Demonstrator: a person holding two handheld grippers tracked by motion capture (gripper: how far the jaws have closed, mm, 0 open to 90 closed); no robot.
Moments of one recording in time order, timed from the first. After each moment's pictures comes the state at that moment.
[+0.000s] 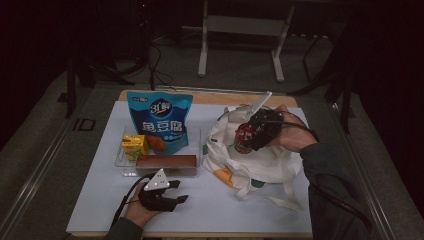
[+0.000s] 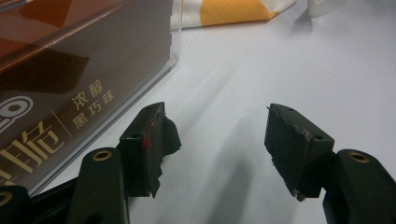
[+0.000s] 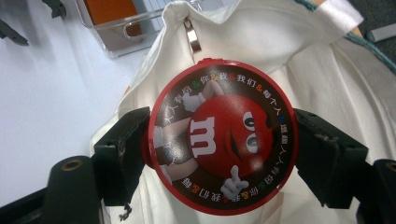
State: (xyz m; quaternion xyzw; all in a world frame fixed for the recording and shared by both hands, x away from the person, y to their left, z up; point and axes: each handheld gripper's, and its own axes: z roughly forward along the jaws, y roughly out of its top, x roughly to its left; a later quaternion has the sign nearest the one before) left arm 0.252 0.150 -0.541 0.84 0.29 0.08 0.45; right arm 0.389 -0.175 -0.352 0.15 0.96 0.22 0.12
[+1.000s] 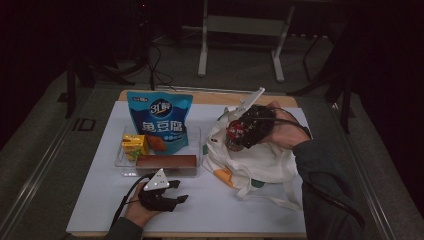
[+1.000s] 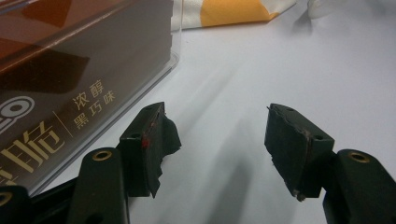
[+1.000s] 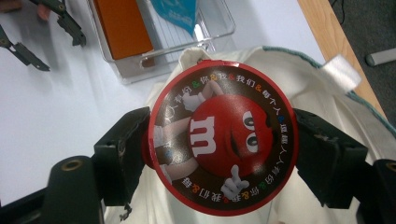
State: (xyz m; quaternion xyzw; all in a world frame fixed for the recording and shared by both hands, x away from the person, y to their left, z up) left arm 0.252 0.150 -0.541 0.84 0.29 0.08 0.45; right arm 0.386 -0.153 -0.339 0.12 0.96 0.24 0.12
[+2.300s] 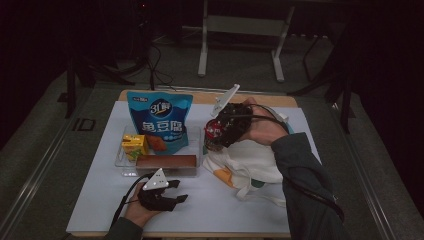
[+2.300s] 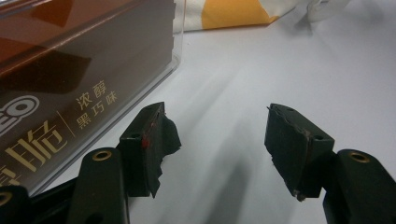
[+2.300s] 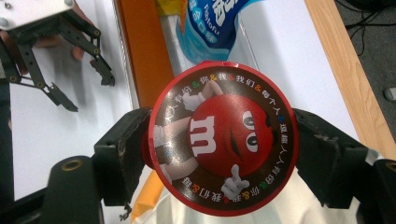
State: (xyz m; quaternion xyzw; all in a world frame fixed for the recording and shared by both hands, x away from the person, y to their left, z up) left arm 0.252 0.151 -0.541 0.84 0.29 0.08 0.46; right arm 0.384 -0.096 -0.334 0.07 0.96 0.26 0.10
